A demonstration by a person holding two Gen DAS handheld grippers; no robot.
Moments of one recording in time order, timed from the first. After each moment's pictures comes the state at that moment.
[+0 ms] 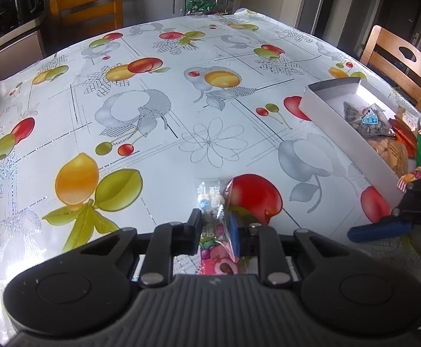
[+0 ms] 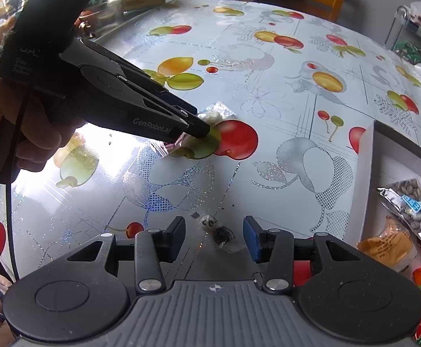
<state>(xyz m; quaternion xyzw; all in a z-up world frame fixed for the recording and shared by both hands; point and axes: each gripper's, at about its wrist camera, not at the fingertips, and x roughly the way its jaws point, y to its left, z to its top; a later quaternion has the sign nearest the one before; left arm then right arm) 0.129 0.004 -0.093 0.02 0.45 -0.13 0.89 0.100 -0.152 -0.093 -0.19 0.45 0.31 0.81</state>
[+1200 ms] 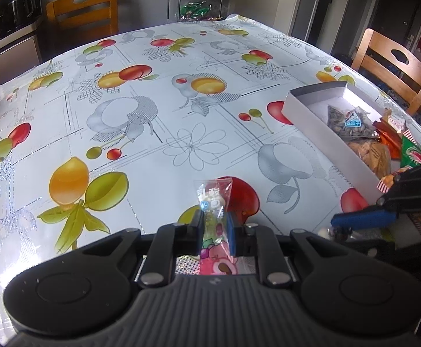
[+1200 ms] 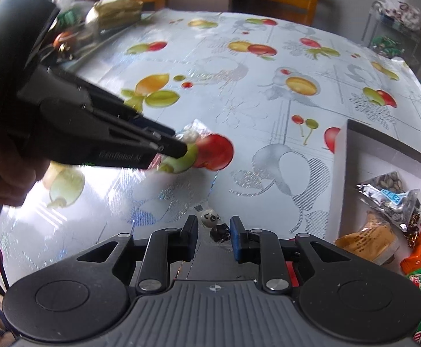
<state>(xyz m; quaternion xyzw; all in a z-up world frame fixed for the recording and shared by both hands) 0.117 -0.008 -0.081 0.02 0.44 -0.14 0.89 0.104 -0.164 -0.078 -0.15 0.44 0.27 0.84</state>
